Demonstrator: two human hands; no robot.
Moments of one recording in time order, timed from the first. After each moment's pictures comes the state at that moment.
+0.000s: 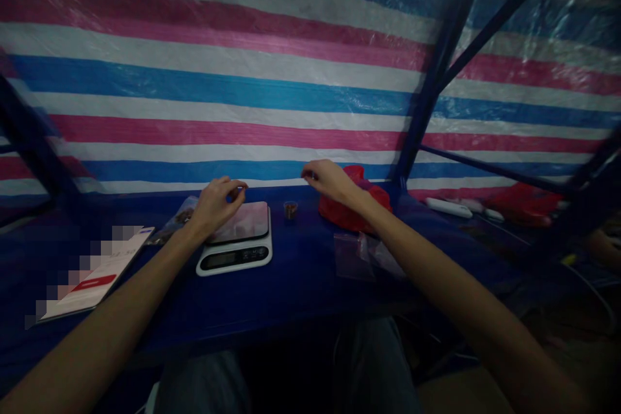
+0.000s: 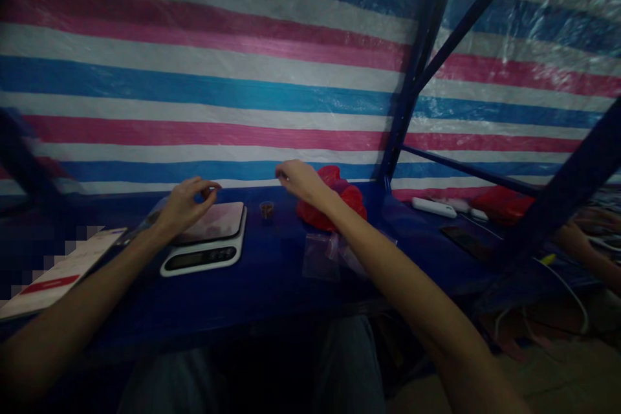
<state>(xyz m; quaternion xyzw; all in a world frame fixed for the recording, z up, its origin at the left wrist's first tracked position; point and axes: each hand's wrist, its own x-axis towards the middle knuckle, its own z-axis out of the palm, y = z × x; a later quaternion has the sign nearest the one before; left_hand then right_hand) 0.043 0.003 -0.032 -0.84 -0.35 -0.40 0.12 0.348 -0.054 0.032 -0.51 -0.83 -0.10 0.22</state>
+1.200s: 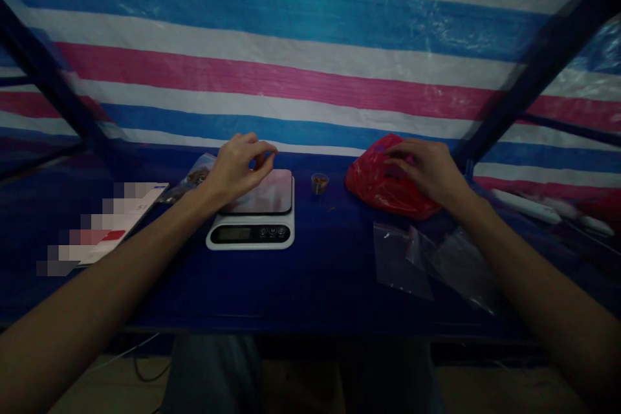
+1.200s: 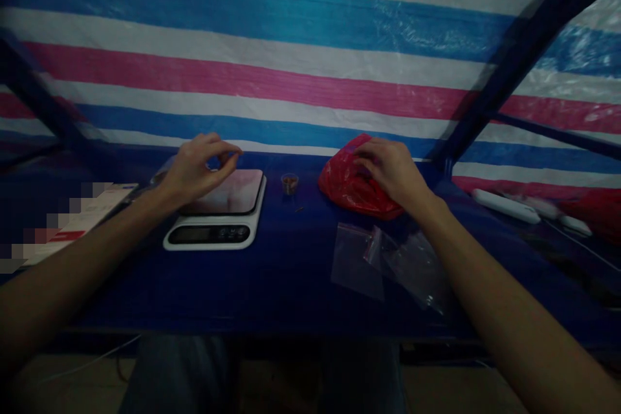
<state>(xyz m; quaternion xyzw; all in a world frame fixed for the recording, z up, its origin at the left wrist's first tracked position) 0.055 -0.010 -0.026 -0.85 -0.36 -0.36 0.11 0.443 -0.057 -0.015 -0.51 -0.80 -0.14 0.28</state>
